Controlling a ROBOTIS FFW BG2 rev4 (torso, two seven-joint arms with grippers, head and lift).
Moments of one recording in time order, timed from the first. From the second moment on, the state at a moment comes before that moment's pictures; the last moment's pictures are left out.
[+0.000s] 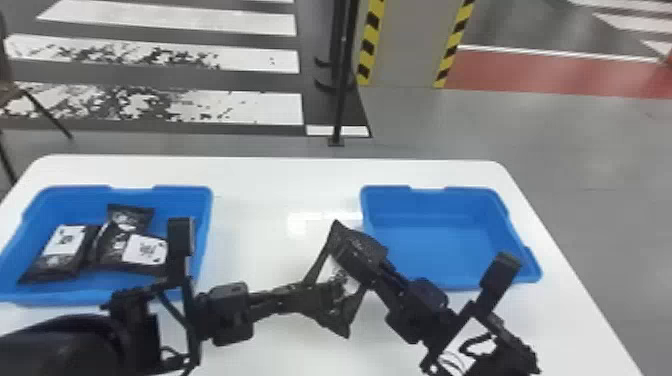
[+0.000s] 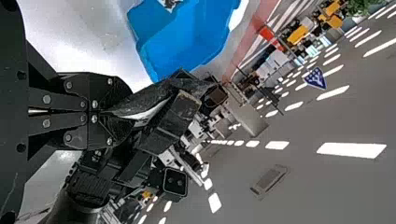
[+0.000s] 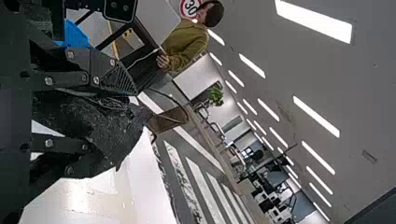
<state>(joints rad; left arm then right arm) 0.05 0.22 -0.17 -1.78 0.65 0.84 -0.91 0.39 -0.12 0.02 -1.96 -0.65 0.32 0.58</state>
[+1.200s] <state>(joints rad) 0.33 0.16 0.14 -2.11 0.53 0.73 -0.68 0.01 -0.20 -0.13 -1.53 -0.40 0.16 0.44</state>
